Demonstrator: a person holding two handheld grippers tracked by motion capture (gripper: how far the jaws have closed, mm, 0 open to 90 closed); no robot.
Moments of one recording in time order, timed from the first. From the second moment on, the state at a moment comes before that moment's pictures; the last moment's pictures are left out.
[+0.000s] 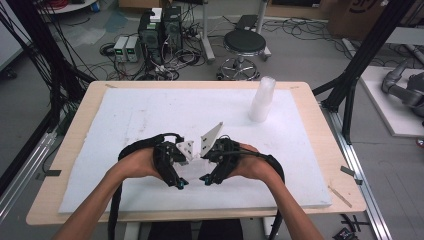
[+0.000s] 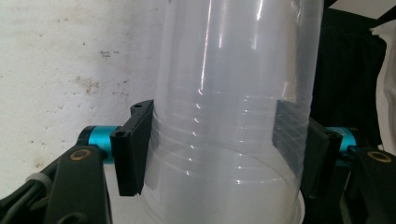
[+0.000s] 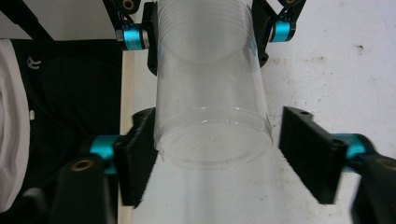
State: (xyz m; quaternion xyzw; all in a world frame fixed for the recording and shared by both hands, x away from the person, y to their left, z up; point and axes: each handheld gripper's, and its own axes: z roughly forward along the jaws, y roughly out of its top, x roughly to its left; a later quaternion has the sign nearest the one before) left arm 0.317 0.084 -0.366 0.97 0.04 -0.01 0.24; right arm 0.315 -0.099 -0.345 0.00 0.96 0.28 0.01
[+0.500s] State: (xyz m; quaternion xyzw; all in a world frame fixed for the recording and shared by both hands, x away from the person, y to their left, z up) left arm 0.318 0.084 -0.368 0.97 0.04 -0.01 0.26; right arm 0.315 -0.098 -0.345 0.00 0.96 0.28 0.01
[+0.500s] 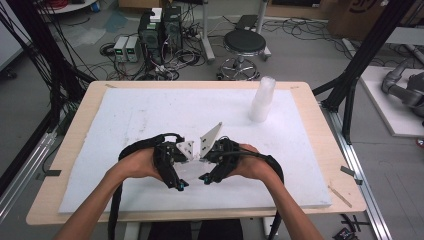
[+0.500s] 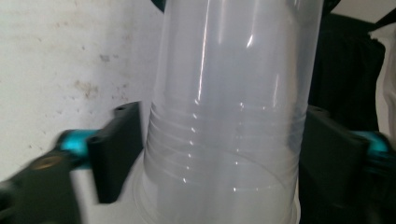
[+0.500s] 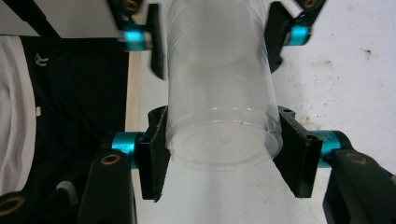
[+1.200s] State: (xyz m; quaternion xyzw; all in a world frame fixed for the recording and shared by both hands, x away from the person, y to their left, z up) left arm 0.313 0.145 -0.365 0.86 0.10 0.00 0.51; right arm 0.321 -0.137 -0.356 0.03 0.92 0.39 0.00
